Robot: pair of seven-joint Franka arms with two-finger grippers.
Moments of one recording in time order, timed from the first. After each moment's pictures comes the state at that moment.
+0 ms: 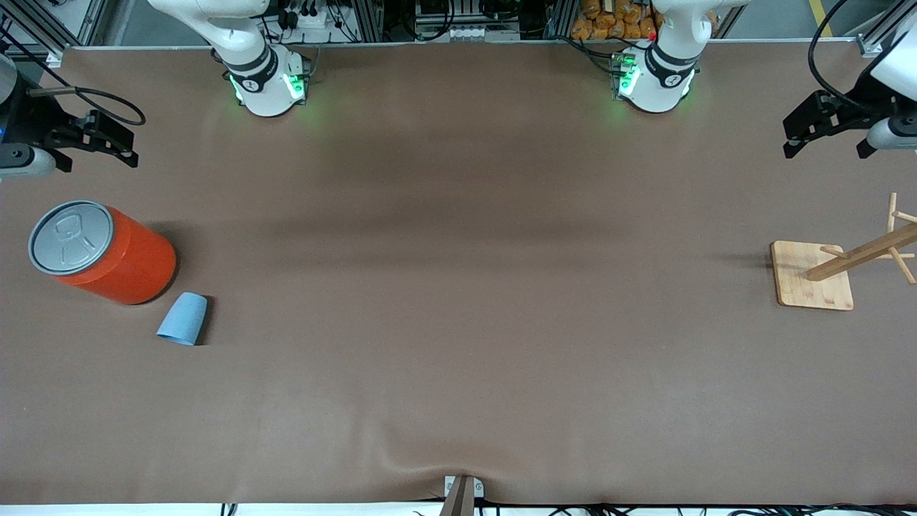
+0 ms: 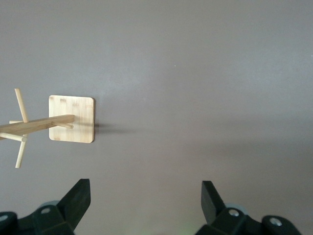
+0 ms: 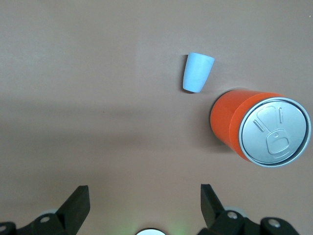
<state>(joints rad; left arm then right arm) 0.18 -0.12 -0.26 -1.58 0.03 1.52 -0.04 -0.05 -0.07 0.09 -1.59 0.00 1.45 -0.04</state>
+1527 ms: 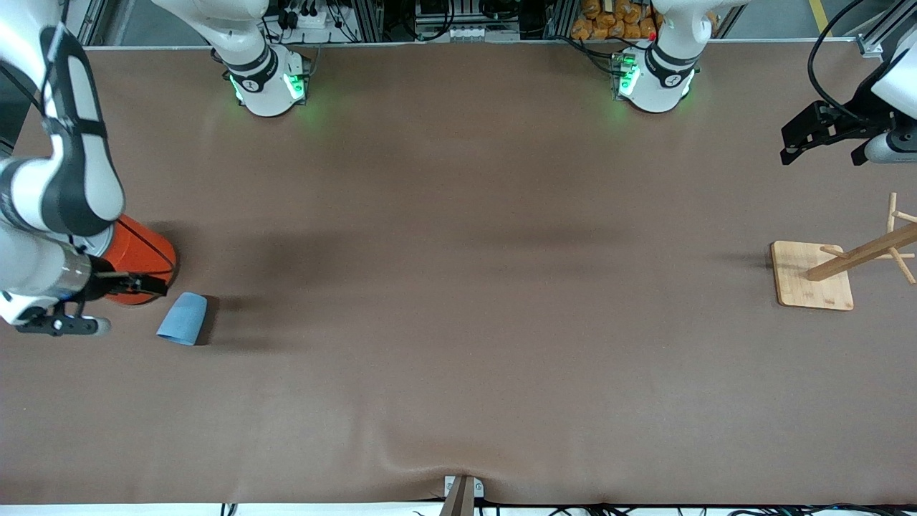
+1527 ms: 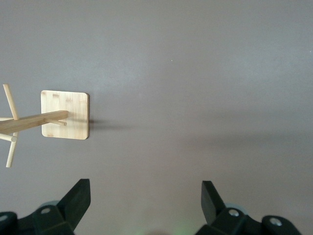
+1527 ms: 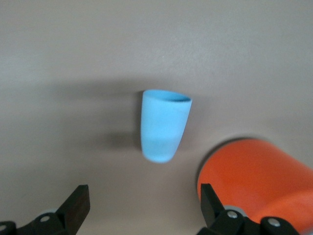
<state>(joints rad) 0.18 -0.09 -0.26 -1.57 0.01 1.51 -0.04 -0.18 0.41 0.07 -1.69 -0.08 2.00 -0.05</state>
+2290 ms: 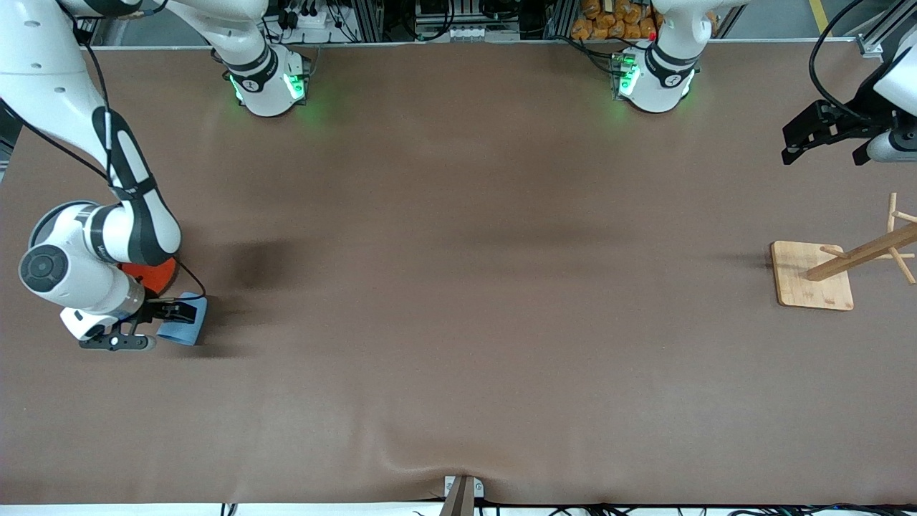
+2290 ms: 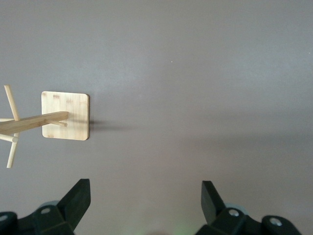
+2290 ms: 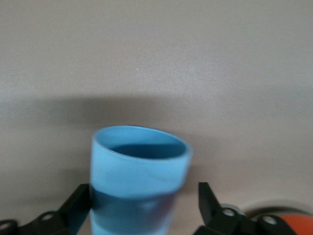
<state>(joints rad) 0.18 -0.09 -0.26 -1.57 0.01 1.51 -0.04 -0.23 0.59 0.07 -1.83 -0.15 2.46 -0.05</state>
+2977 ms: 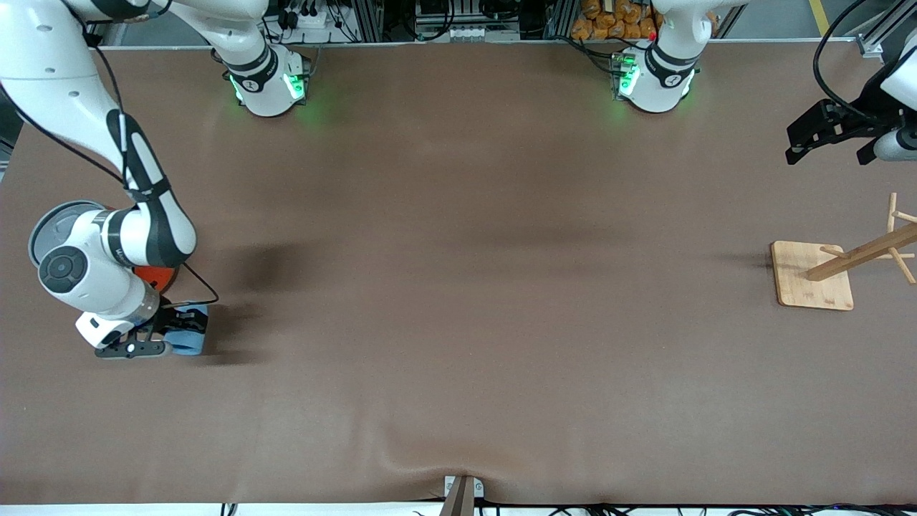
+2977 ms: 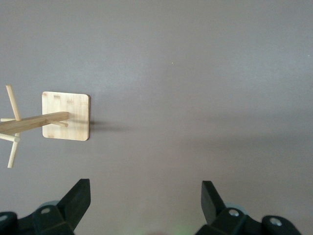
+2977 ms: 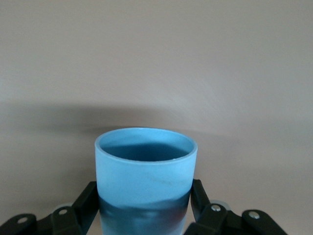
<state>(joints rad) 0.19 -0.09 -0.26 -1.56 0.00 1.51 -0.04 -0.15 0.55 0.10 -1.80 -0.16 2.47 -0.11</state>
